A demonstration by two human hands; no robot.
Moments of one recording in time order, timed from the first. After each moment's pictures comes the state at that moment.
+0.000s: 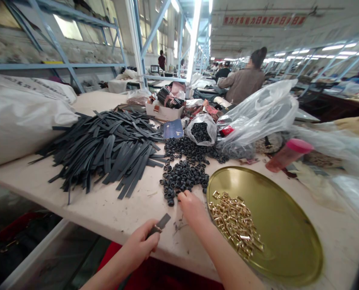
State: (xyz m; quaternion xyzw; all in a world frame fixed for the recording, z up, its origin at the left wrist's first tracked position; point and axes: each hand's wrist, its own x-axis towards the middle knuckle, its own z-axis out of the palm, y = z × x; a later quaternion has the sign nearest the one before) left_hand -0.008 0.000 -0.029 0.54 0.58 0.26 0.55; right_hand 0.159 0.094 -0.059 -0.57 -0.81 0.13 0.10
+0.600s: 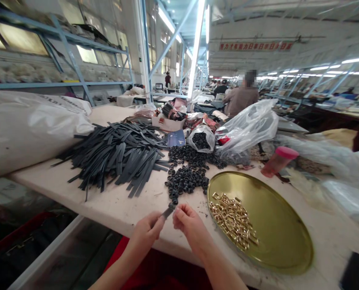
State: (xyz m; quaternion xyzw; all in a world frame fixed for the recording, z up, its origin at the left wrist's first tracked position) left_hand -0.010 -0.021 -0.012 0.57 0.60 0.37 0.44; right_hand 0.140 0.014 -0.027 -0.49 -0.57 0.54 0.39
